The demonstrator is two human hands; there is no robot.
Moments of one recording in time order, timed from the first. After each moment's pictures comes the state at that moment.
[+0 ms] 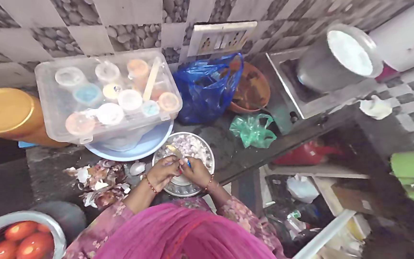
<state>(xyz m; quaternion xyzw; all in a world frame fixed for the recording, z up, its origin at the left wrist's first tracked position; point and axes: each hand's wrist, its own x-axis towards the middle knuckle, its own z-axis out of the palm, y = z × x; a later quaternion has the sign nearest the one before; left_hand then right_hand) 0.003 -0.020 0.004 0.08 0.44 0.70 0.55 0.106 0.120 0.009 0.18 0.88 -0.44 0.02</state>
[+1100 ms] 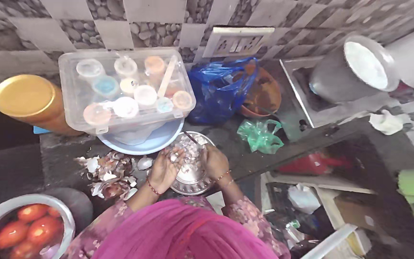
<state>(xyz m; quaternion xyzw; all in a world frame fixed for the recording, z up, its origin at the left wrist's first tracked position) 0.008 -0.024 0.009 -0.18 0.26 0.83 0.46 0.092 0.137 0.049 0.32 0.92 -0.19 0.10</state>
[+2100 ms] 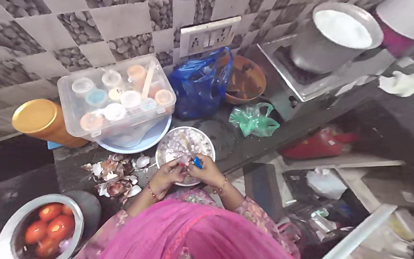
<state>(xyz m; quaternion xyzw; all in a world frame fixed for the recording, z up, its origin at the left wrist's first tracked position) 0.042 -0.047 0.021 0.16 0.51 0.67 0.52 0.149 0.106 0.038 0.24 0.72 -0.65 -0.02</state>
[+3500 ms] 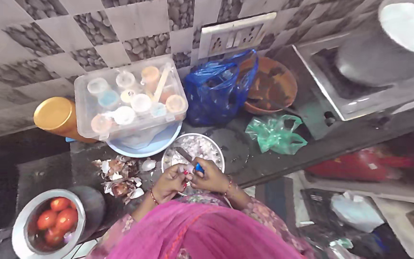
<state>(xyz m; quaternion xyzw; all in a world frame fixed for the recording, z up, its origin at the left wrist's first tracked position) 0.038 -0.035 0.012 0.18 0.36 0.77 0.49 0.122 0.145 0.024 -0.03 0.83 -0.56 -0.05</state>
